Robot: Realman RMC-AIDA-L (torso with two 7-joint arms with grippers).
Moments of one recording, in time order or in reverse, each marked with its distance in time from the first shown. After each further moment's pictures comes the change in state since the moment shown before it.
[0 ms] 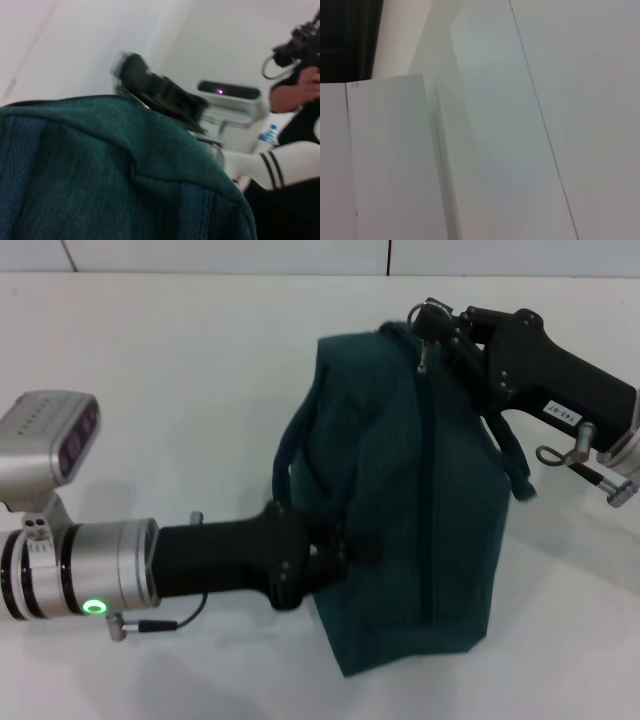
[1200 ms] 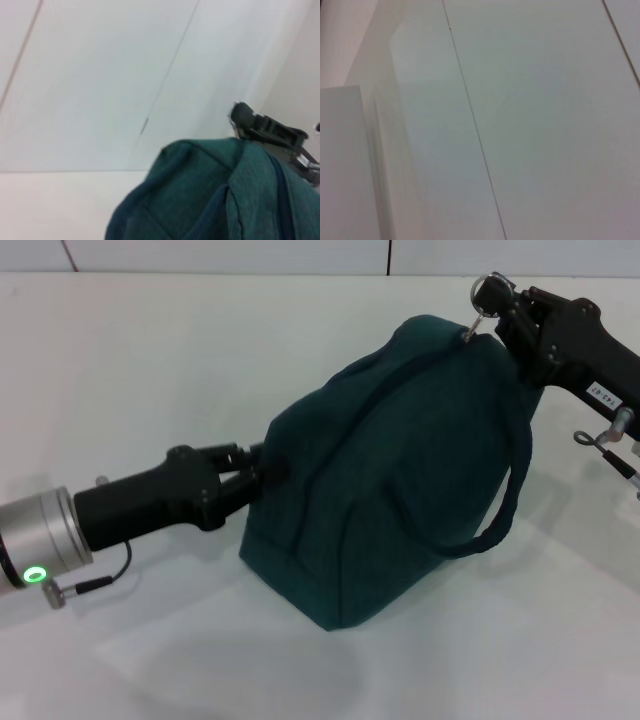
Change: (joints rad) left arm 0.081 0.021 -0.238 0.052 0.031 -0.136 0.017; right arm -0.059 0.002 0.041 0.003 0.090 0.057 -0.035
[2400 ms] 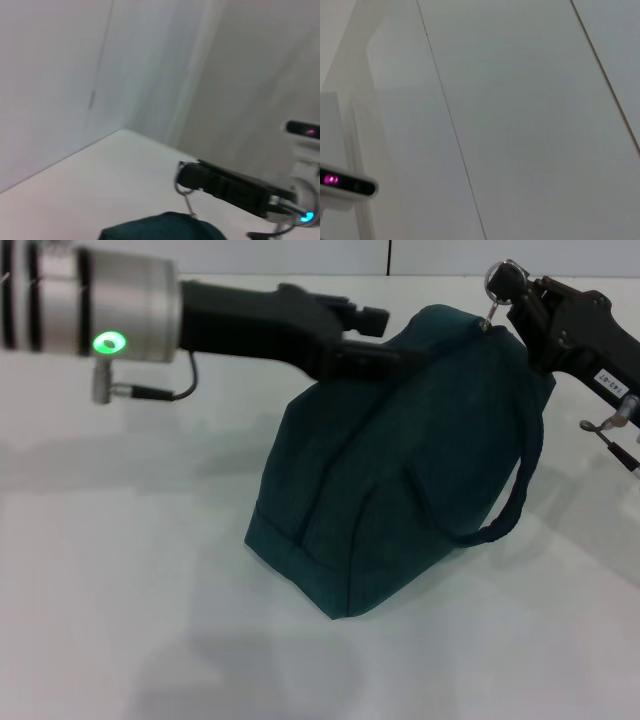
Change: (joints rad) left arm -0.148 -0.025 0.347 0.851 0.187 -0.116 -0.845; right arm 0.006 0.001 -0.004 0.011 0.051 0.030 0.012
